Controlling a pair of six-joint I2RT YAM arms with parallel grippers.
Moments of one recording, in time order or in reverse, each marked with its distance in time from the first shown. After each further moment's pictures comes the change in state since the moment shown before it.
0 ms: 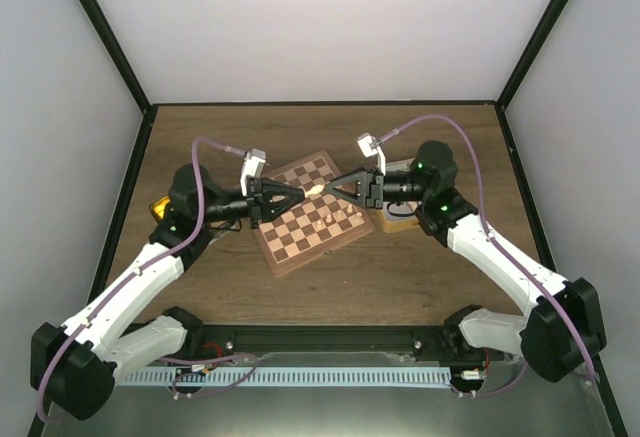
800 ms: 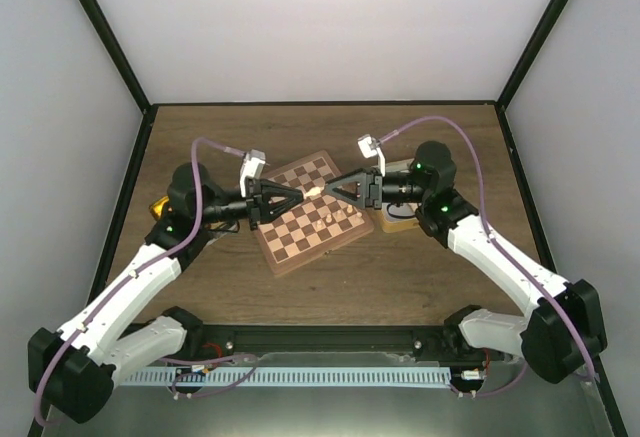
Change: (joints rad) left arm 0.000 -0.016 0.022 -0.089 -0.014 0.041; right arm 0.000 0.002 -0.002 -0.048 0.040 -0.014
